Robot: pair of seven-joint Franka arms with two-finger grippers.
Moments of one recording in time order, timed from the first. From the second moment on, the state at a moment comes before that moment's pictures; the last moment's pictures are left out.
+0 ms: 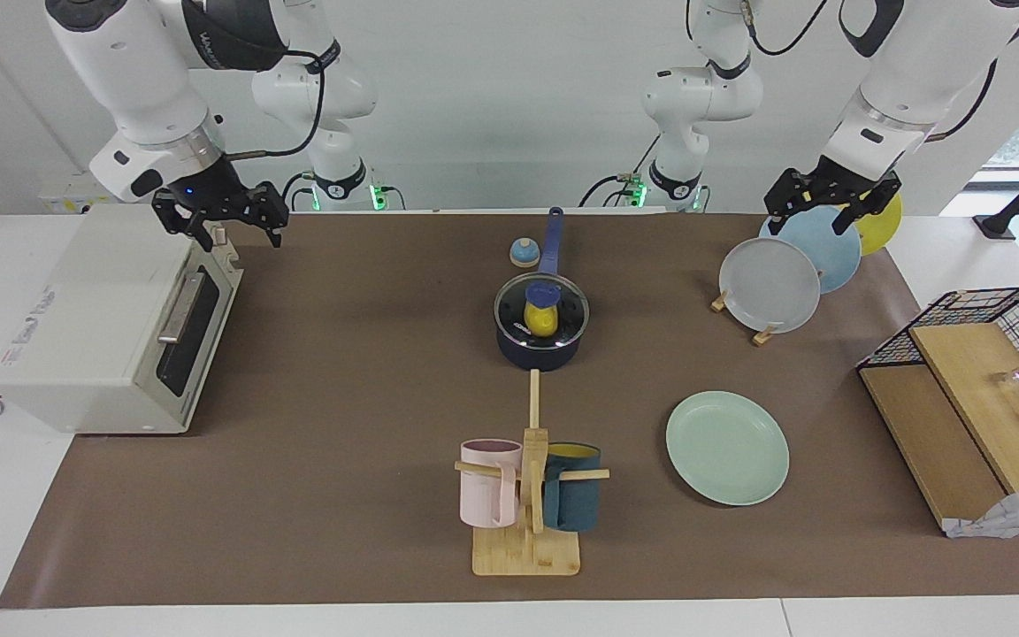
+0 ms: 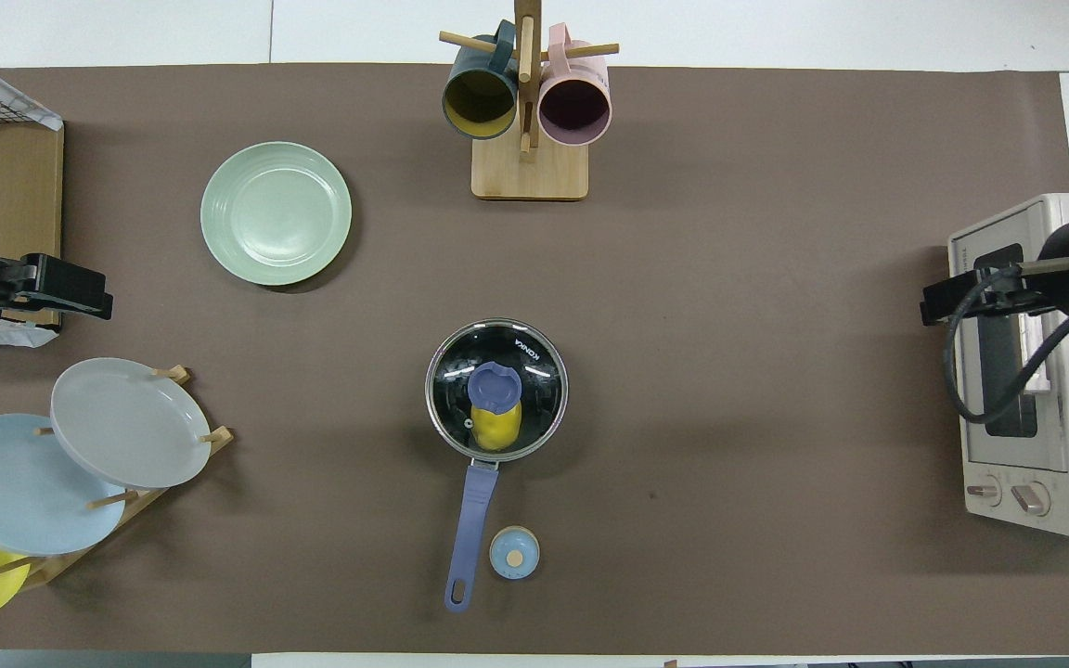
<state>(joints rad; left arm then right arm) -0.07 -0.03 -0.05 -1.58 -0.02 1.50 -0.04 0.01 -0.04 0.05 -1.69 0.03 1.62 -0.03</state>
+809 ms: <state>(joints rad) -0.07 -0.03 -0.05 -1.58 -0.02 1.50 -0.04 0.59 0.33 0.06 -1.41 0.04 1.77 0.59</state>
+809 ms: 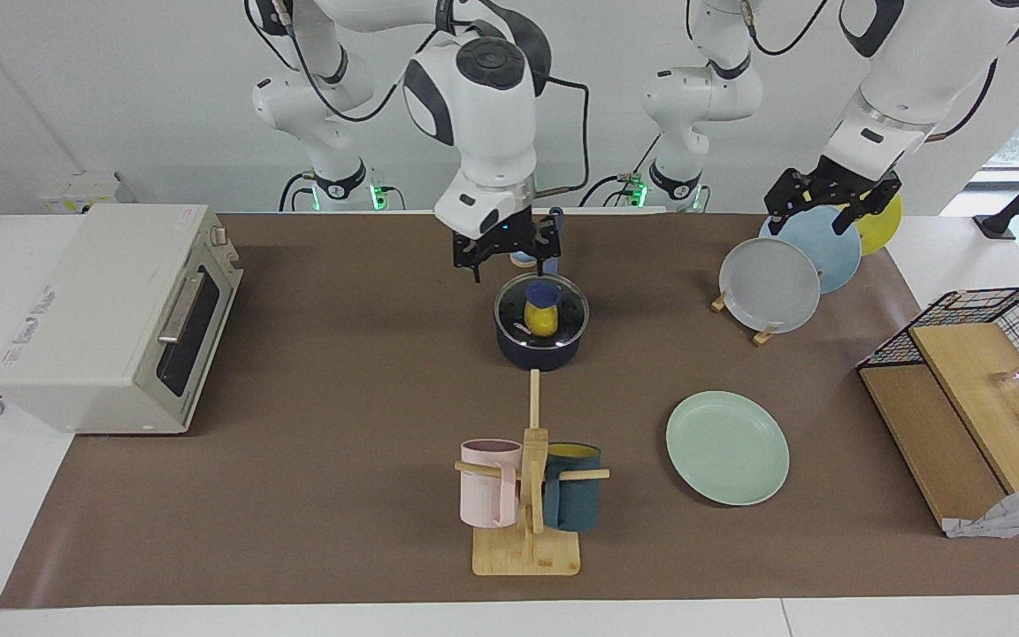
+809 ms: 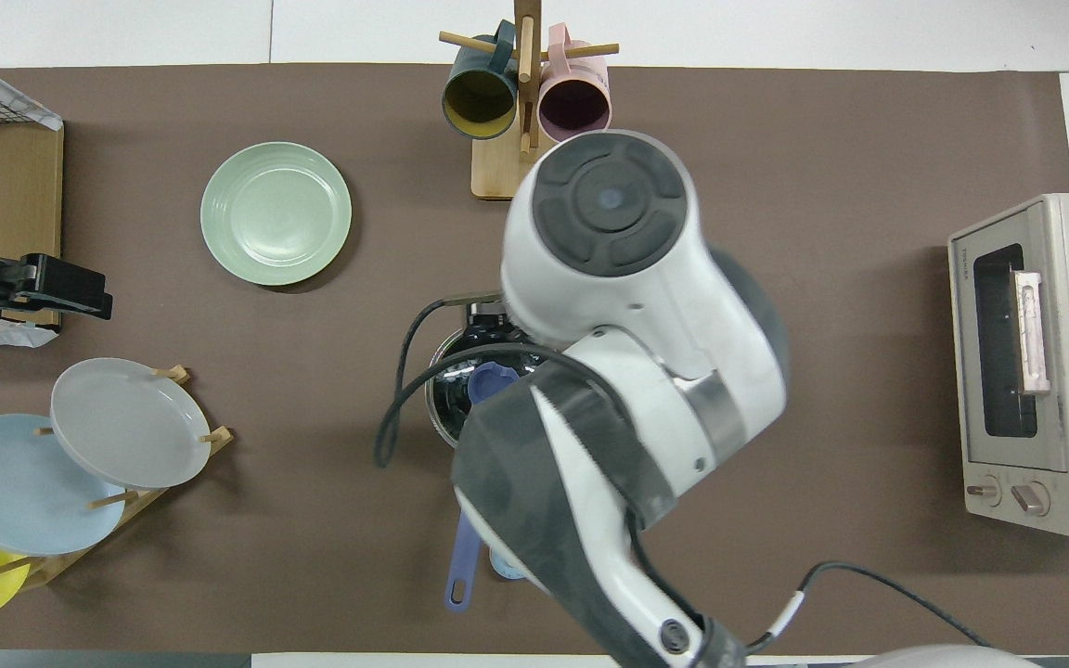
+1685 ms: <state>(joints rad) -0.07 -0.03 -0.05 -1.58 -0.02 1.50 -0.04 0.70 0.42 0.05 -1.58 -0.08 2.00 0.64</state>
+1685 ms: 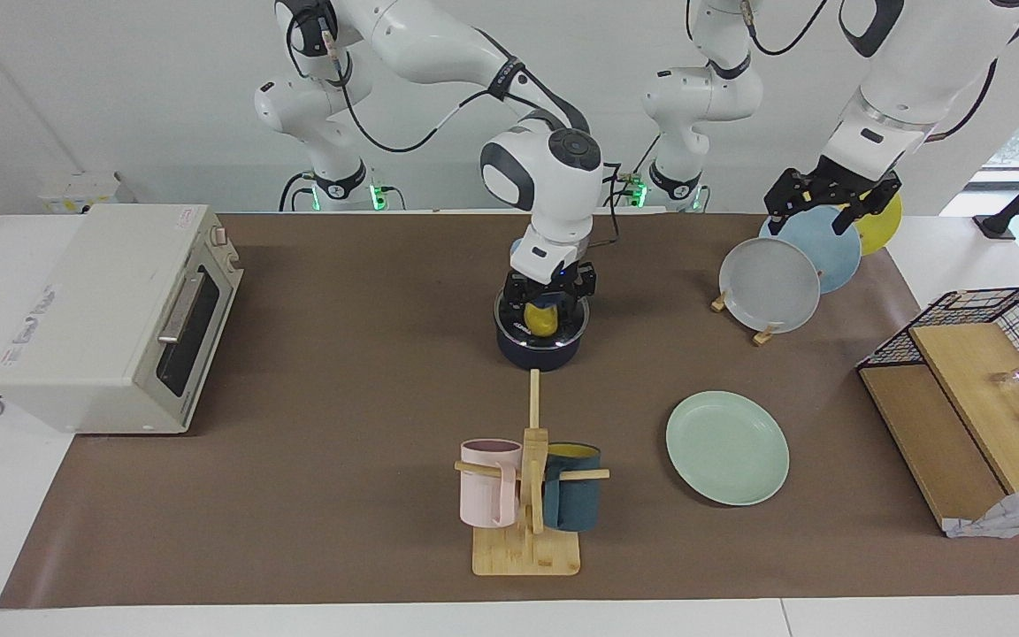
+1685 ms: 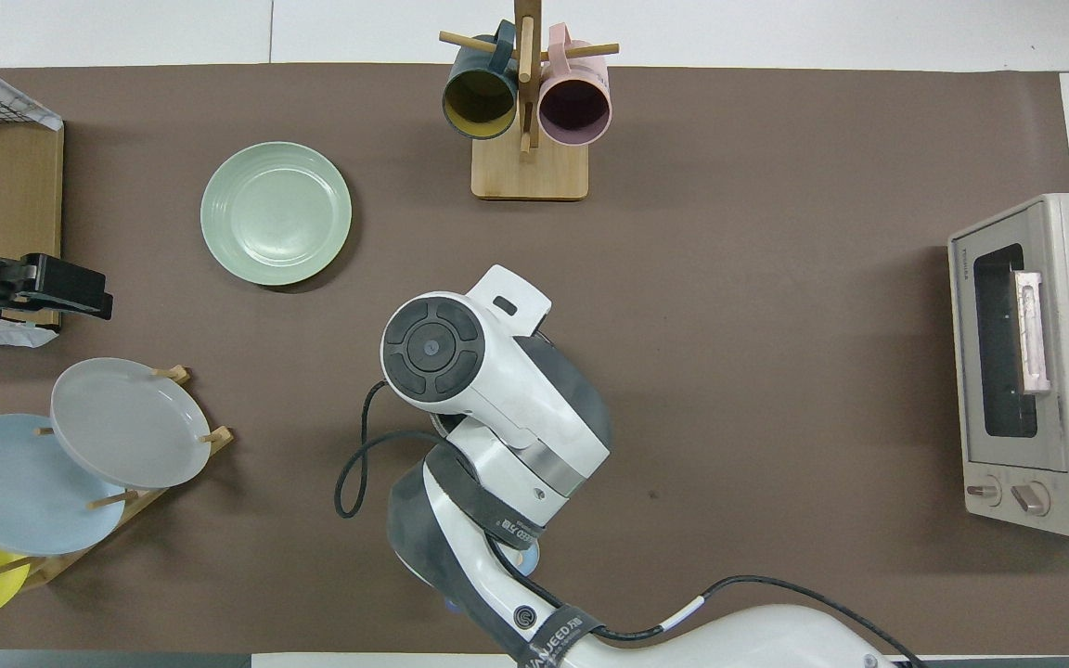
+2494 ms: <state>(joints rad) -0.07 -0.03 -0.05 -1.58 -0.02 1.50 -0.04 0.70 0.40 0.06 -1.59 -0.07 1.96 0.64</state>
